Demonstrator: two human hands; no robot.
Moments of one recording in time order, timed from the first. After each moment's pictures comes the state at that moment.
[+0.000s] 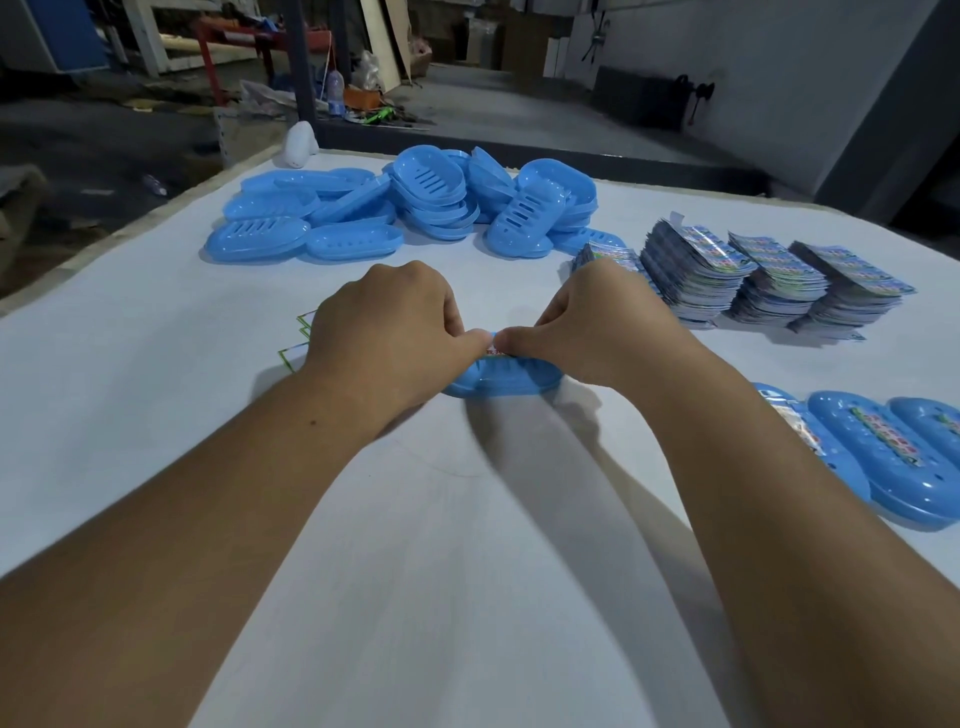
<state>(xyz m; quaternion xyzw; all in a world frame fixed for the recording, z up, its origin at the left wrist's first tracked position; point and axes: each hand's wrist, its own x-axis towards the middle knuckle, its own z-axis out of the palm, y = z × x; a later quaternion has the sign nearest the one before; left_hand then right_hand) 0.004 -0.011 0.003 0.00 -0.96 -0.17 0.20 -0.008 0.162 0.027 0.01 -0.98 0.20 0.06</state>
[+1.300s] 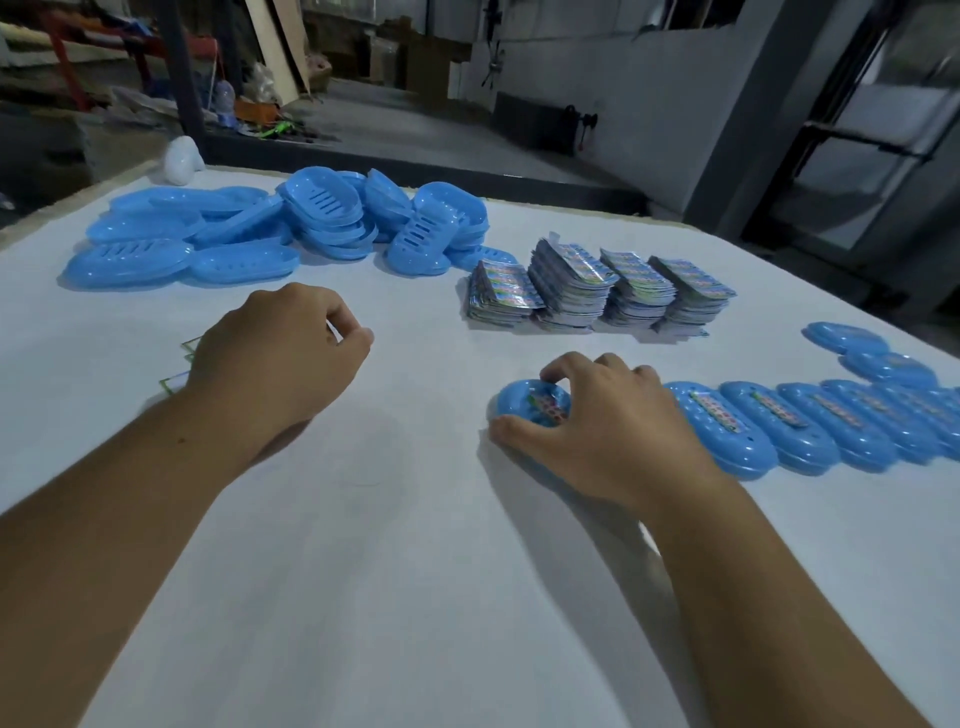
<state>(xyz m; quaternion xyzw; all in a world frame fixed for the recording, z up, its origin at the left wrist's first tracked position) 0.011 -0.011 0.011 0.00 -0.96 -0.23 0.15 0.082 0.230 0.008 -0.07 -0.99 0.09 0.08</state>
